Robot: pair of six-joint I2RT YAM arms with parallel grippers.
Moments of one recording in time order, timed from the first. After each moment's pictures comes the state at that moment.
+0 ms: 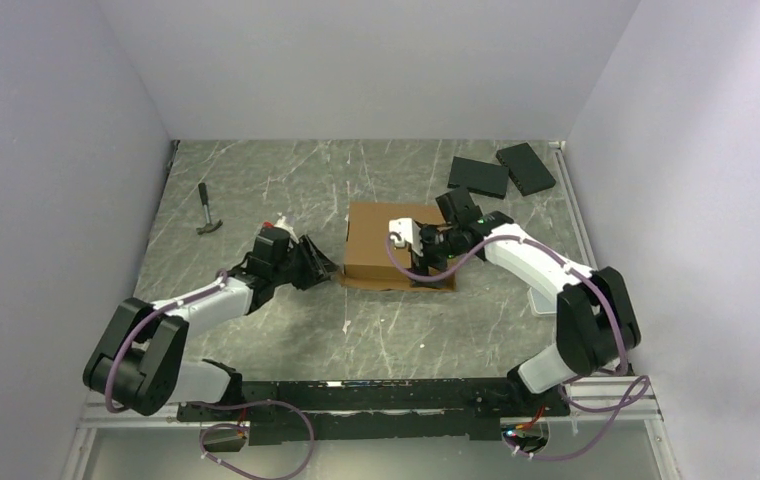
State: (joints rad) left arm -0.42 1.31 0.52 0.16 0.27 -0.94; right arm 0.47 1.53 1.06 -0.57 -0.66 -0.94
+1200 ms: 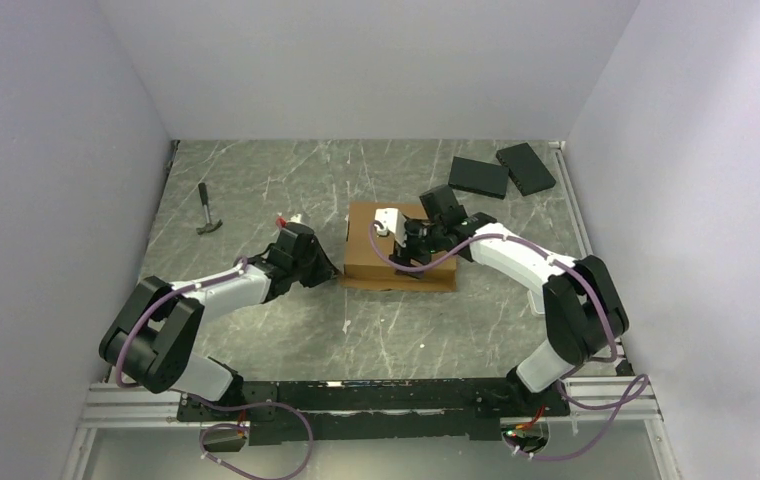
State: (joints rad) left arm -0.53 1.44 0.65 0.02 0.04 -0.89; right arm 0.54 1.56 1.03 -0.37 -0.54 -0.78
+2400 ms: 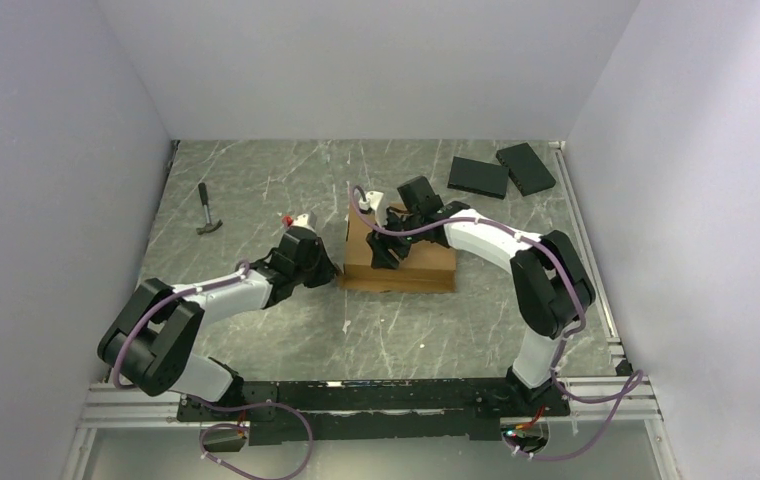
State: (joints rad) left arm -0.57 1.44 0.63 0.09 0.00 -0.78; right arm 0.58 1.78 1.20 -0.33 -0.58 -0.40
